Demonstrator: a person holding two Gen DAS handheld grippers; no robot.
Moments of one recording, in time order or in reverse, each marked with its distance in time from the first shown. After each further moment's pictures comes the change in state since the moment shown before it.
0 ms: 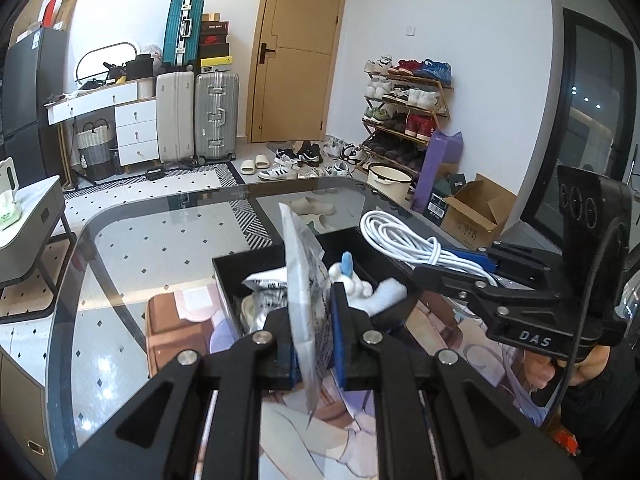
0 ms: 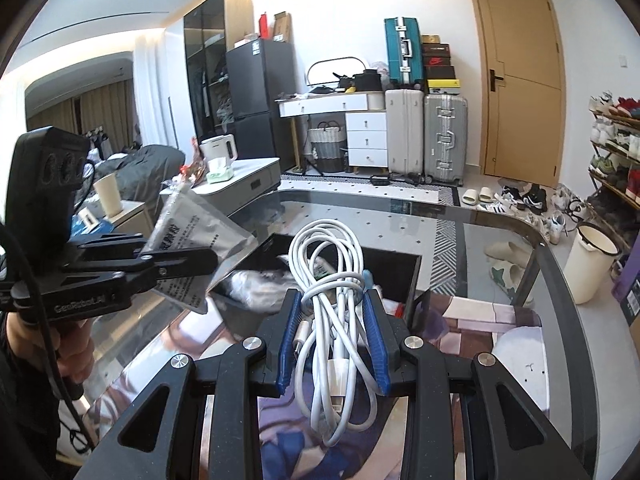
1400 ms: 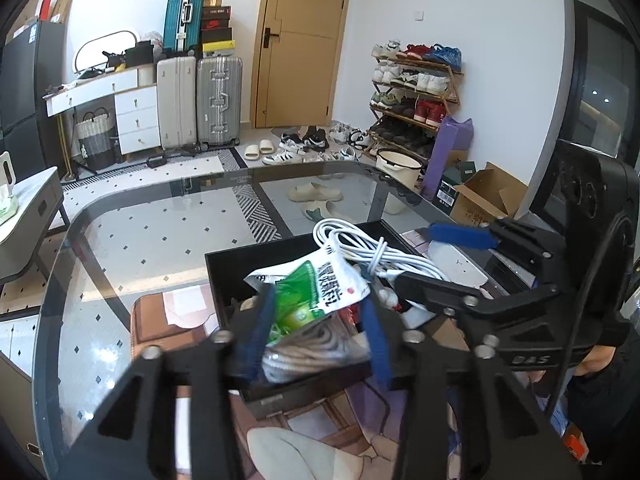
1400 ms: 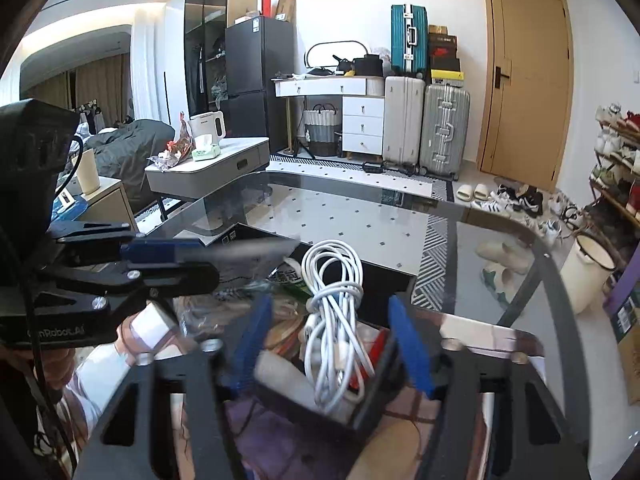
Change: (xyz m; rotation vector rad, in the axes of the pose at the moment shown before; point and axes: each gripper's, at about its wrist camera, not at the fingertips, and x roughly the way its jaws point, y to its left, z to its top) left arm 0.044 0.007 0.006 -0.002 0.049 0.024; right arm 0.060 -0.017 0.014 -0.076 0.060 -0.042
